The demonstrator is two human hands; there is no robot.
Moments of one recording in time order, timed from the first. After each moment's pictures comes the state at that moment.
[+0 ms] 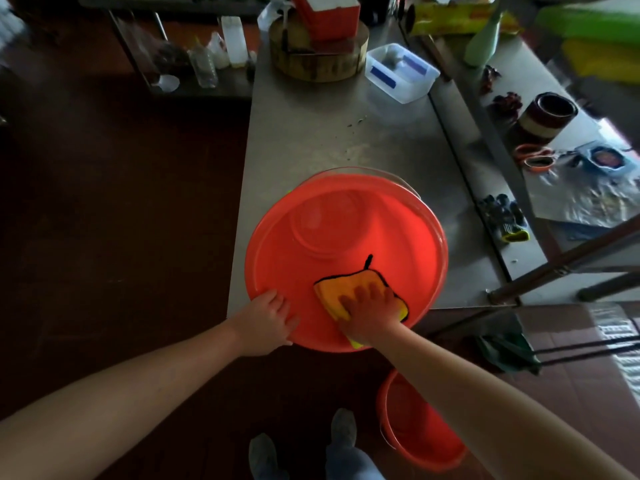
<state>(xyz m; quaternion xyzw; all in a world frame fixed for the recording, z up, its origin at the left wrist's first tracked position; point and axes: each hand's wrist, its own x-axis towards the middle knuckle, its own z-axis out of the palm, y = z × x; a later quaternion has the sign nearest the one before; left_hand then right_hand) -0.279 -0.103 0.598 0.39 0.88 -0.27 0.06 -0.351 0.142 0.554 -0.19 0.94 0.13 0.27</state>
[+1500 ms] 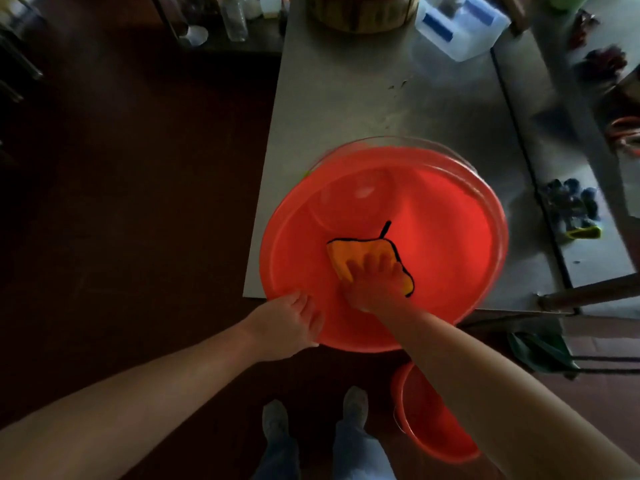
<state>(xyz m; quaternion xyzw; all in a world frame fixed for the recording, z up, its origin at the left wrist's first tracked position) -0.274 -0.095 0.575 0.40 0.88 -0.24 -0.01 -0.398 0.093 0.502 -0.17 0.94 0.06 0.27</state>
